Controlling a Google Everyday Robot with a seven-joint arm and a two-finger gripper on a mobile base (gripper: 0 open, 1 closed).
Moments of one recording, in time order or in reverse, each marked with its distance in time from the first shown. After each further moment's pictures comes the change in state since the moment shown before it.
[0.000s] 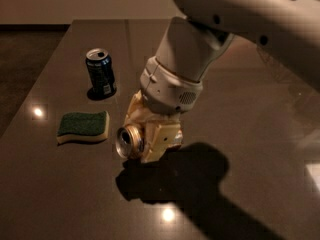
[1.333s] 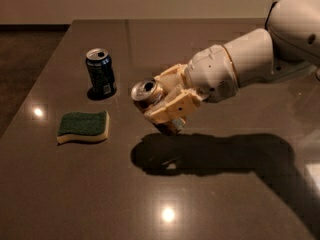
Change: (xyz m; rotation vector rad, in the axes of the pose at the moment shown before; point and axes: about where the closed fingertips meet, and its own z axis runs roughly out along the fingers) arm 0.033 -0.044 -0.063 0.347 -0.587 0.335
